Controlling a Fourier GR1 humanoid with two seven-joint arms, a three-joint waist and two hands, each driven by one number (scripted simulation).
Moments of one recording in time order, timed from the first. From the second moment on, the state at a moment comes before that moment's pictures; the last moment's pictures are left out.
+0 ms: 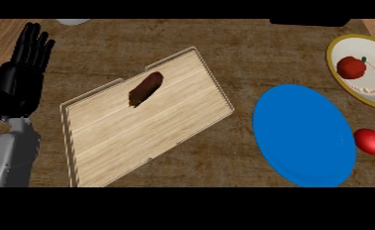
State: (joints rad) left arm -0.31 0.30 0.20 -1.48 0.15 0.00 -0.01; right arm -0.86 -0.84 -0.27 -0.15 0.59 0.31 -0.62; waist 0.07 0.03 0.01
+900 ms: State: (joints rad) left arm -0.30 0.30 0.21 -1.48 0.14 0.02 -0.02; right arm -0.82 -1.02 -0.60 -0.06 0.28 0.33 -0.60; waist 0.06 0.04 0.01
